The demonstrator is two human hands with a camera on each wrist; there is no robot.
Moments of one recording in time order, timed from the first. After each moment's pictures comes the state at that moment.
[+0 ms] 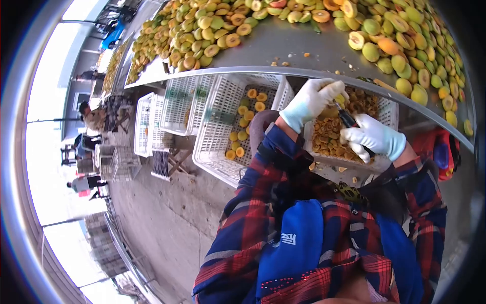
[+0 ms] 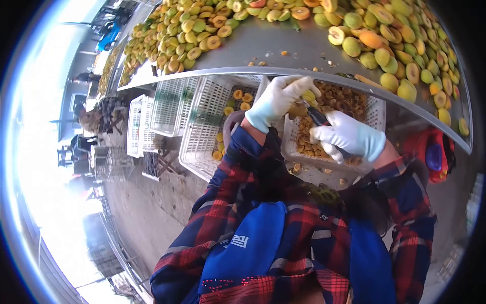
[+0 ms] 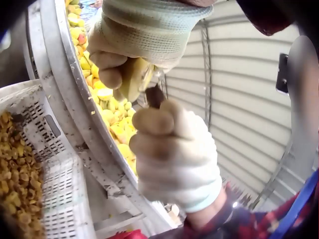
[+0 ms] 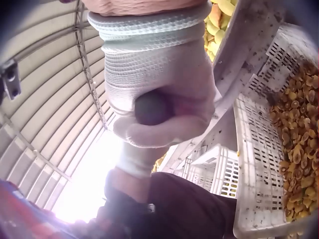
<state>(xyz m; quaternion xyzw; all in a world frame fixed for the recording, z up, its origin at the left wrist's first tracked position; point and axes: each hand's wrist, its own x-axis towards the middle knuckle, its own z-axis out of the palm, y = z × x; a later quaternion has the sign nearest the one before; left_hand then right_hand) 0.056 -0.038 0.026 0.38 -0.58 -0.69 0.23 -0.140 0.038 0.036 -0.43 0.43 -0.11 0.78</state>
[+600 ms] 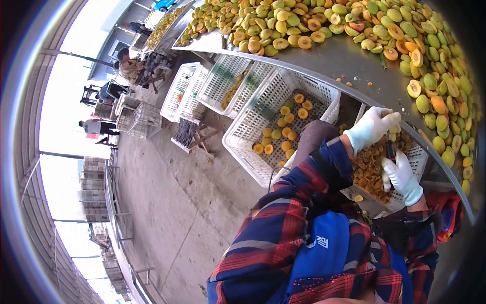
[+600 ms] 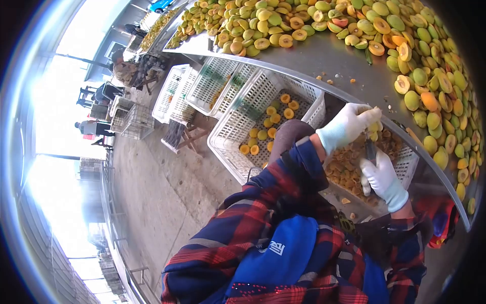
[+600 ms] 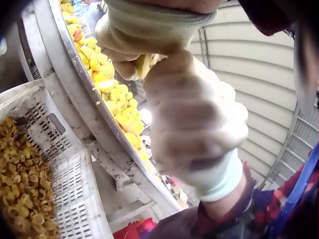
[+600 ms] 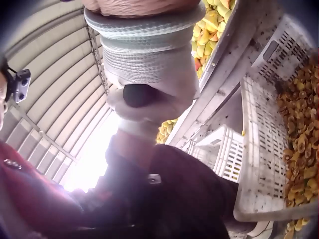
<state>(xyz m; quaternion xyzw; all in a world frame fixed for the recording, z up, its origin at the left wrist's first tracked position) 0.045 -0.033 0.032 0.41 -0.46 -0.71 0.34 -0.117 0.047 0.008 -0.45 0.49 -0.28 0.69</state>
